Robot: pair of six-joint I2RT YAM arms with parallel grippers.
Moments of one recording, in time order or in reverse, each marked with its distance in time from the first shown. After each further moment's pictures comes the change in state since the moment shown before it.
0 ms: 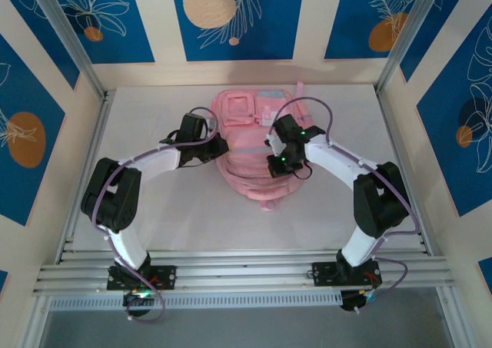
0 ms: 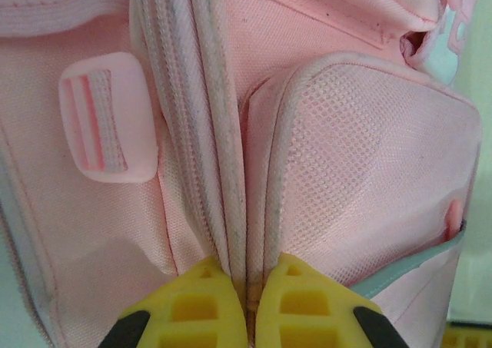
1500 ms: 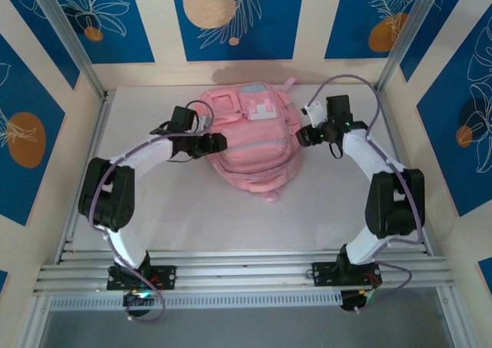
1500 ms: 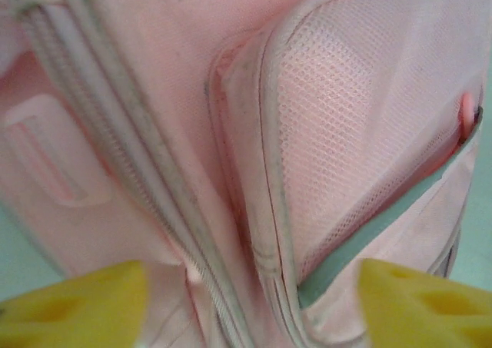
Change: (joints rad) left arm 0.071 -0.022 0.102 -0.261 0.033 0.282; right arm -0.346 -0.093 -0.104 0.471 -0.033 -0.386
